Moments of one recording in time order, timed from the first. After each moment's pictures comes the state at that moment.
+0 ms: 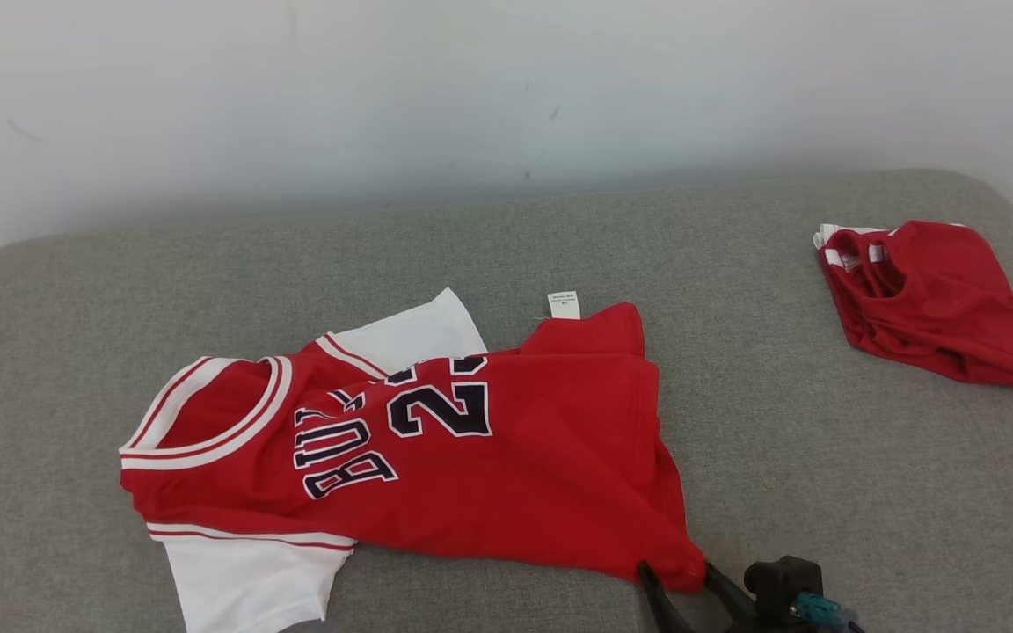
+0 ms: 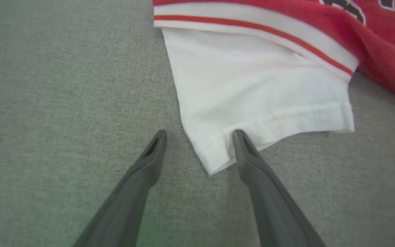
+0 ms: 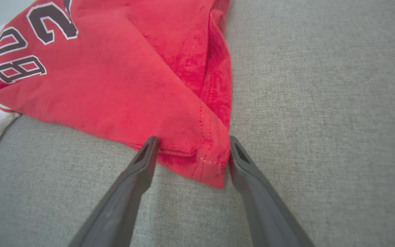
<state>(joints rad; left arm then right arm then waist) -0.12 0.11 -0.03 0.59 -0.26 0.01 -0.26 -0.24 -0.17 0.61 0.60 0.47 0.13 -0.22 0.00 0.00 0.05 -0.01</state>
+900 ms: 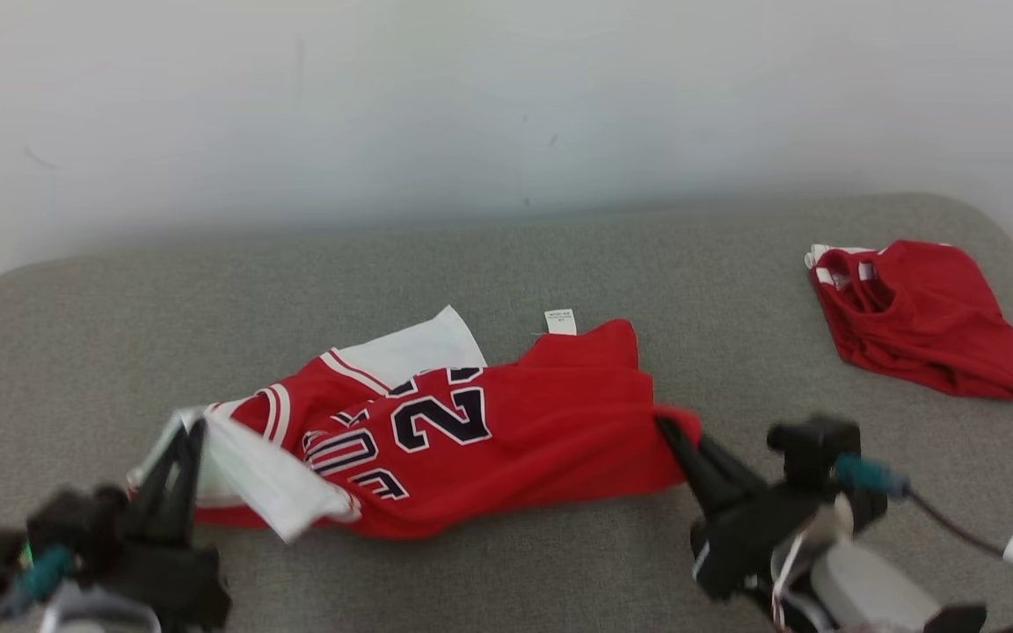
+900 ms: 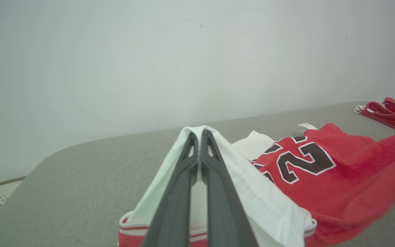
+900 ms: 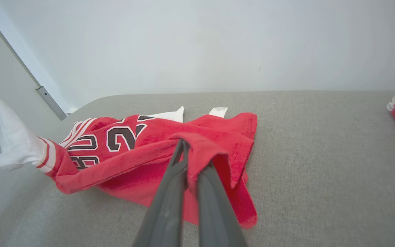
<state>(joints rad) -0.21 0.22 -0.05 0.13 -0.17 -0.06 -0.16 -0.36 -0.33 0.69 0.31 0.61 0.13 -0.12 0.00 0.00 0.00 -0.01</state>
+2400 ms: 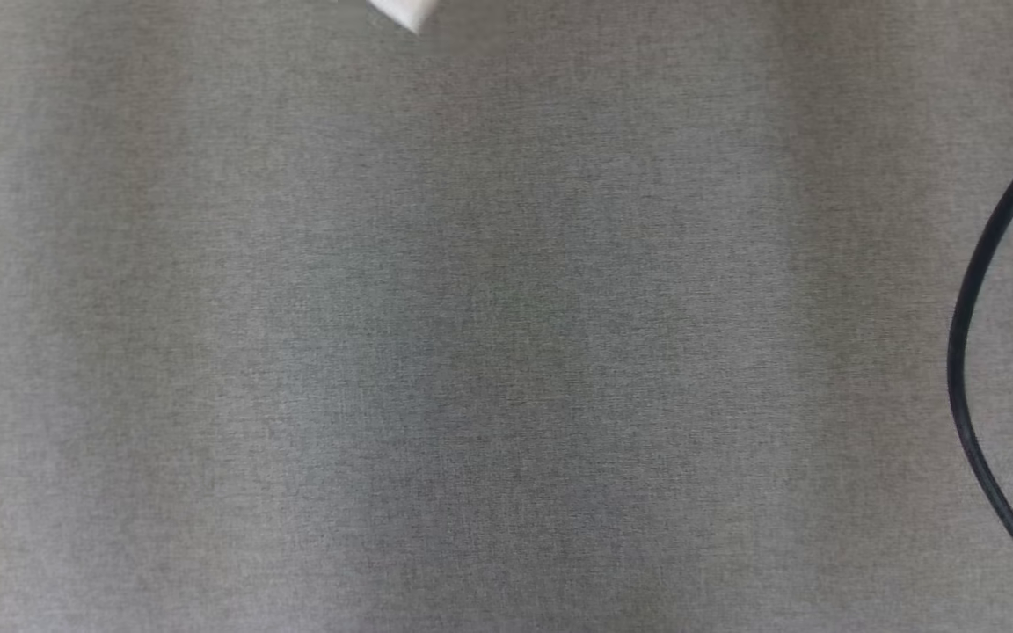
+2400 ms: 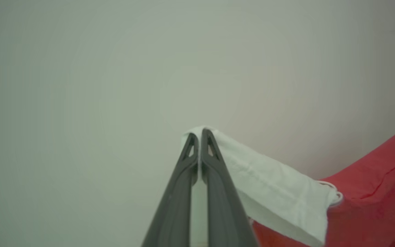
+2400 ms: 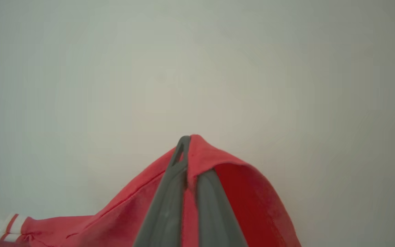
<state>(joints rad) -1.92 0.23 -0.31 0.95 -0.27 -0.12 -0.16 -1.92 -0.29 0.70 1.06 0.93 0.13 -0.14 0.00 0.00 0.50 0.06</state>
